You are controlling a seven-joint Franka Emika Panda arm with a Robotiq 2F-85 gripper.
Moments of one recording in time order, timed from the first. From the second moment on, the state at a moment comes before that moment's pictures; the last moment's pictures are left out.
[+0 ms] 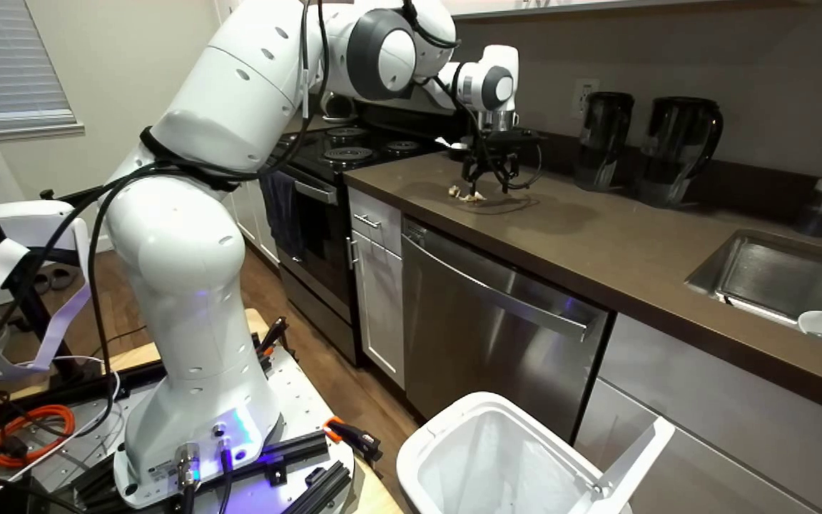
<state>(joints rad) 0.08 0.74 0.16 -1.21 -0.13 1.96 -0.85</state>
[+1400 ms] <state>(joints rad) 0.09 0.81 0.17 -1.12 -0.13 1.94 -0.91</state>
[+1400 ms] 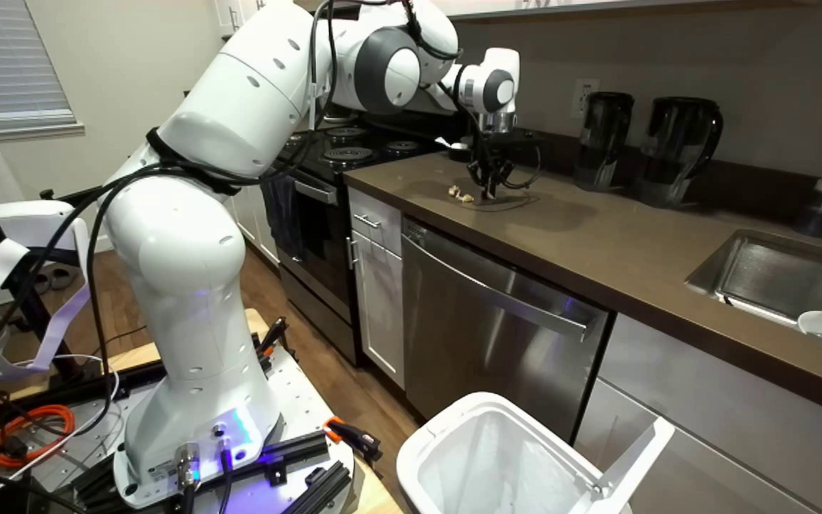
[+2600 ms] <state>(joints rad) -0.01 0.44 0.06 -1.60 -0.09 1.96 -0.48</state>
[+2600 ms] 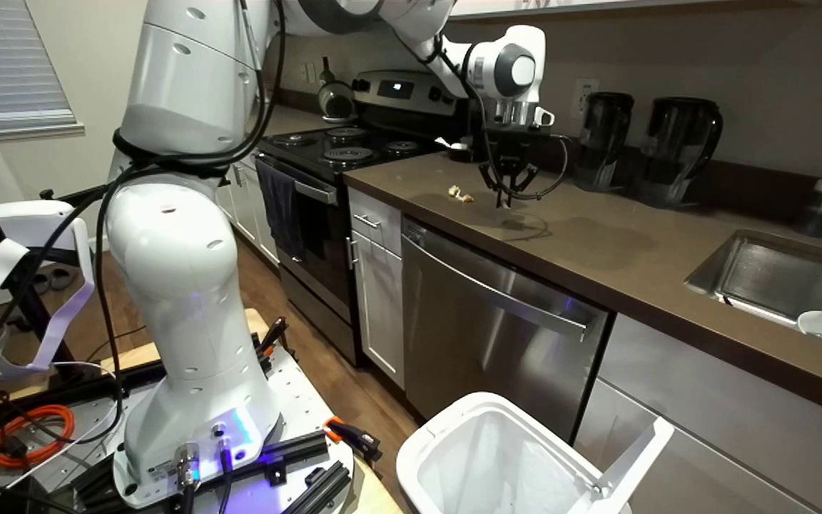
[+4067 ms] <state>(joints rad) -0.13 -0.22 -0.10 -2.52 0.00 2.25 -0.03</state>
